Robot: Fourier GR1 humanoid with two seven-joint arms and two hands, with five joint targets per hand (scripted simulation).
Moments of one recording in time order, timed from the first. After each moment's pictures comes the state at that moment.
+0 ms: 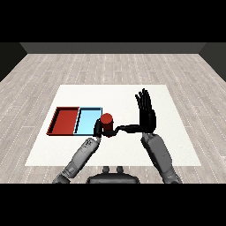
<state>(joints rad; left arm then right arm) -0.36 0.01 -0.47 -1.28 0.13 0.52 -0.22 -0.37 -0.13 0.28 -1.79 -0.22 -0.37 -0.19</state>
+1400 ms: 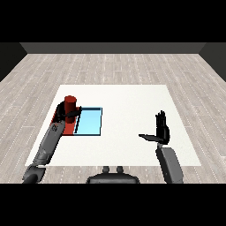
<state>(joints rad) -0.52 0.43 -0.11 -1.06 -0.03 0.39 -0.02 -0.04 -0.21 0.04 -1.53 -0.28 -0.14 -0.40</state>
